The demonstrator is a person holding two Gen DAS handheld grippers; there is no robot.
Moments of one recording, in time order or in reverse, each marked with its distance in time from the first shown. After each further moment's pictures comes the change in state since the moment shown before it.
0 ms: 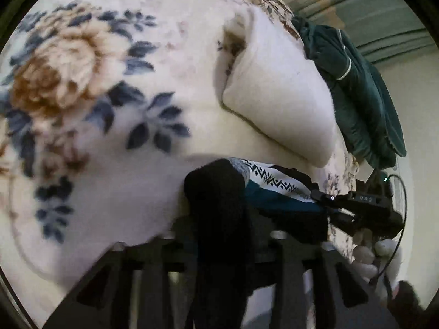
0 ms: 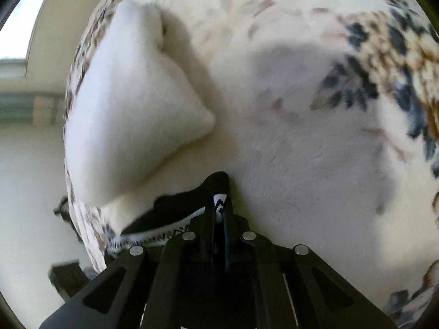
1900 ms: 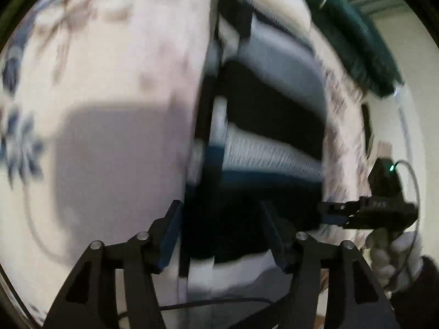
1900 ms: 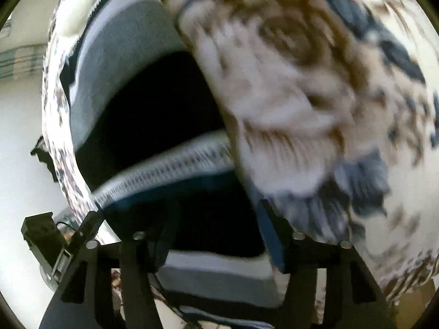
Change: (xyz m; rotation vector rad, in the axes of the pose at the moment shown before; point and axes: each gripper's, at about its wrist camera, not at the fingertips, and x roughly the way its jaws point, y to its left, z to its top) left arm -0.076 0.014 -0.277 0.071 0.188 0.094; right arm 0.028 -0.054 -0.309 -0.002 0.300 -0.171
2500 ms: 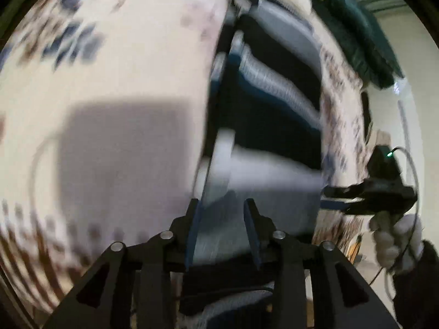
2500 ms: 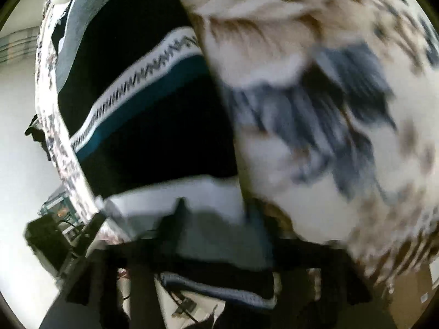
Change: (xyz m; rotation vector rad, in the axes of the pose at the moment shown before) left arm -0.041 0.019 -0.085 -0.058 0.053 0.017; right arm 0.021 0.003 -0.046 0.001 0.076 0.034
